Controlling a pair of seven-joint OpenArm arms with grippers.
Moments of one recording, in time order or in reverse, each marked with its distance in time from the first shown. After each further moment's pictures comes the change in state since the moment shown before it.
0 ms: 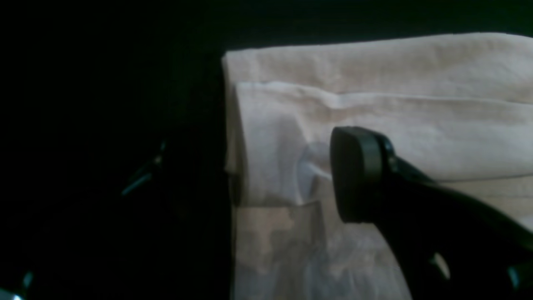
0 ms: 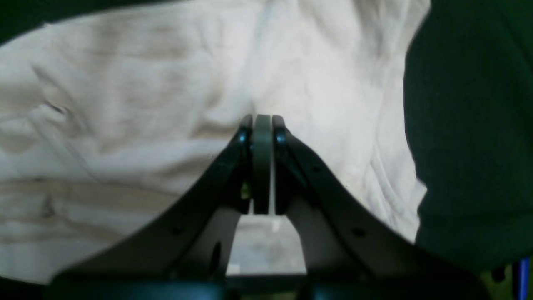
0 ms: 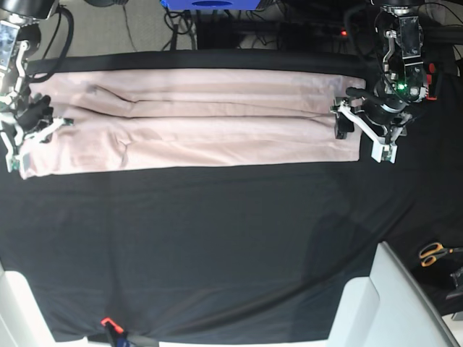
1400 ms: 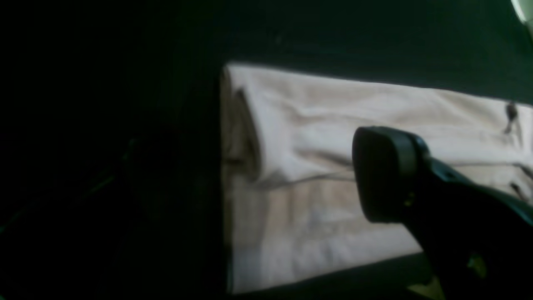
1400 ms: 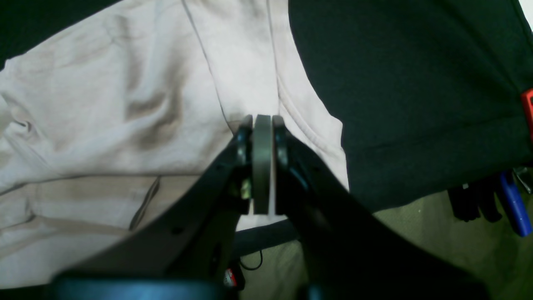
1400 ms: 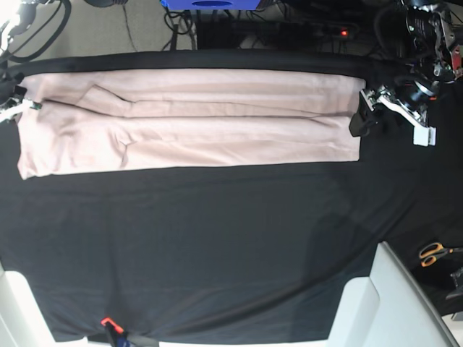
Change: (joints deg) left arm 0.5 -5.6 -13.5 -13.9 -29.0 -23.8 0.5; right arm -1.9 -7.8 21.0 7.3 -0.4 7.6 -0.2
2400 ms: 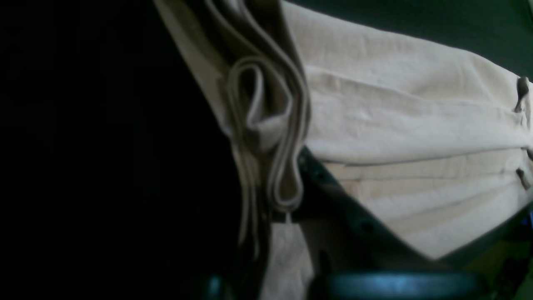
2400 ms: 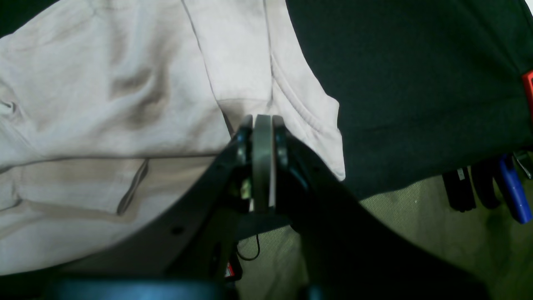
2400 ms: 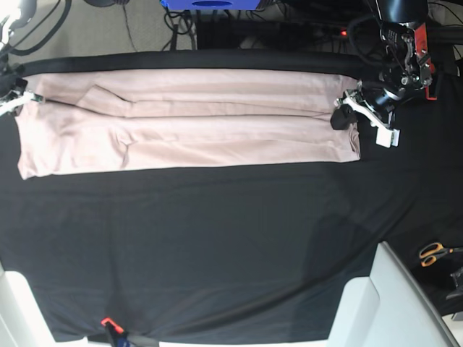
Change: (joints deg) left arm -5.3 4.4 7.1 -7.5 8.7 4.8 -1.5; right arm -1.7 -0.1 0.3 0.0 0.0 0.4 0.0
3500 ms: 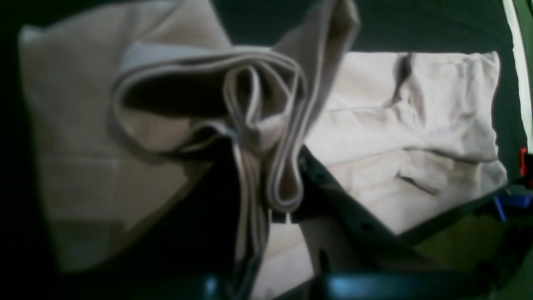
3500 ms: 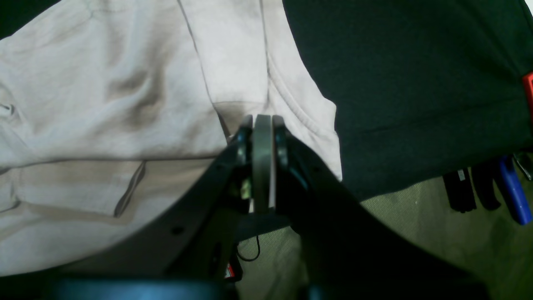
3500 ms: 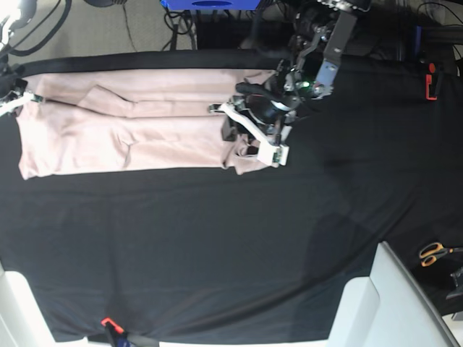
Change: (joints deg) left arm 1.7 8.9 38.6 23.0 0.5 36.0 -2.3; right arm 0.1 0.0 0.0 0.0 0.0 0.0 0.0
